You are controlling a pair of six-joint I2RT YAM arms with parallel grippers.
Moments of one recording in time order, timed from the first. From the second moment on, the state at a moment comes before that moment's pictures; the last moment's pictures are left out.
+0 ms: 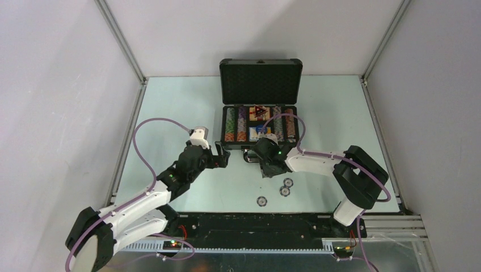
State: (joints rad) left arm -0.67 0.91 0.39 0.09 -0.23 -0.48; right arm 0.90 1.65 0.93 -0.46 0.23 0.60
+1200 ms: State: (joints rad) left arm -0.68 0.93 0.39 0.09 -0.23 -0.47; right arm 1.00 1.57 0.93 -0.57 0.32 0.68
